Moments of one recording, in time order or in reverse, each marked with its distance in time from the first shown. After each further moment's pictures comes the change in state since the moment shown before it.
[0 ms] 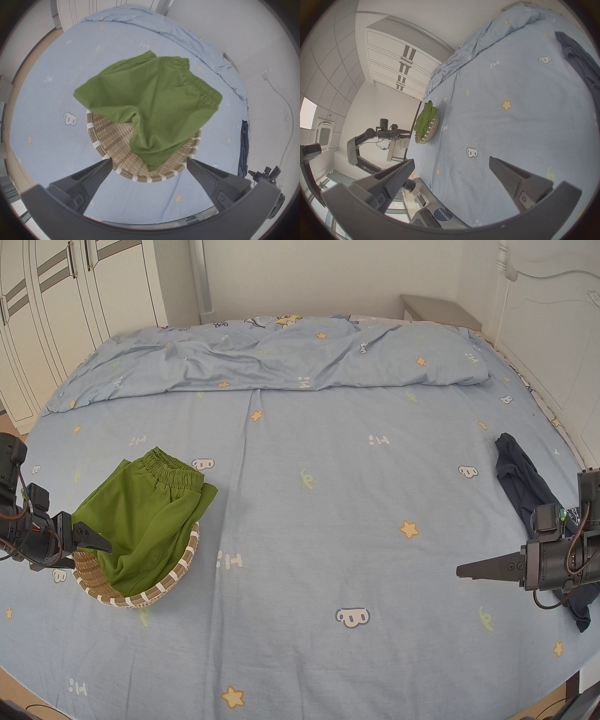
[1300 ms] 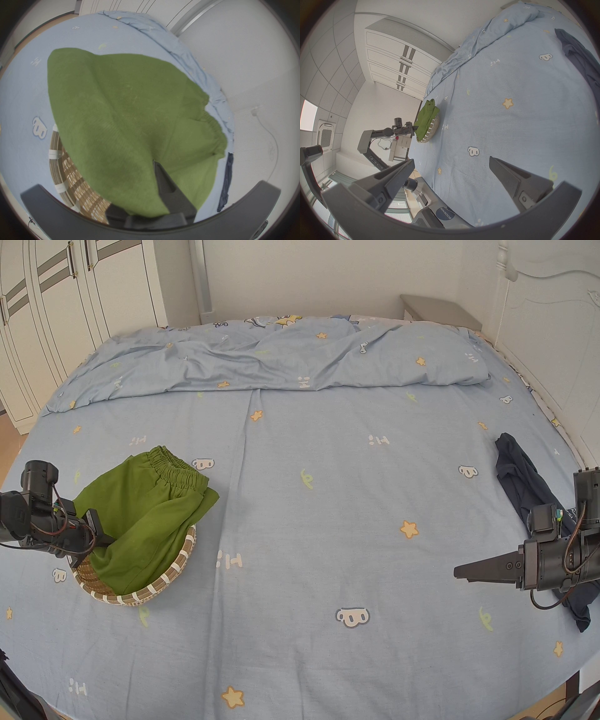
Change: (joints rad) left arm 0.078 0.334 0.092 -0.520 -0.112 -0.234; right arm -0.002 0.022 -0.010 0.005 0.037 0.011
